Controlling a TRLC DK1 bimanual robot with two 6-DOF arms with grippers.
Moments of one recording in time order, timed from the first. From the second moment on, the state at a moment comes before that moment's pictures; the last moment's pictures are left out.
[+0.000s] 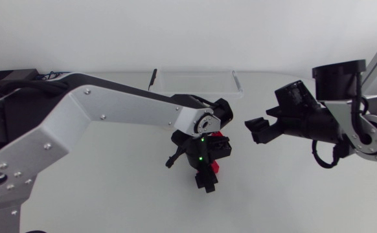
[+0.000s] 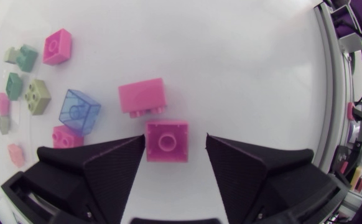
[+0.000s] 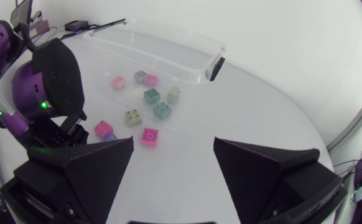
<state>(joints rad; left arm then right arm) -0.84 2.21 1.57 -0.79 0.12 0.49 0.24 1.24 0.69 -0.08 -0.11 -0.23</state>
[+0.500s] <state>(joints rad) -0.84 2.18 1.51 -0.75 0.10 0.46 0.06 1.09 0.53 -0.13 -0.24 -0.27</state>
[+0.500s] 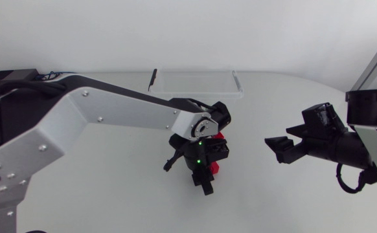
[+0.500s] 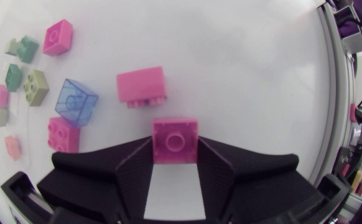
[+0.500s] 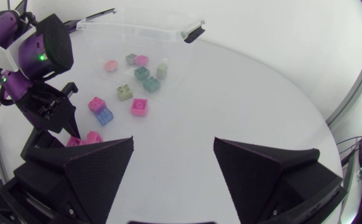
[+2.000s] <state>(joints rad) -0.44 1.98 1.68 -0.32 0.08 0.29 0.59 1.75 0.82 -0.13 0.00 -0.04</state>
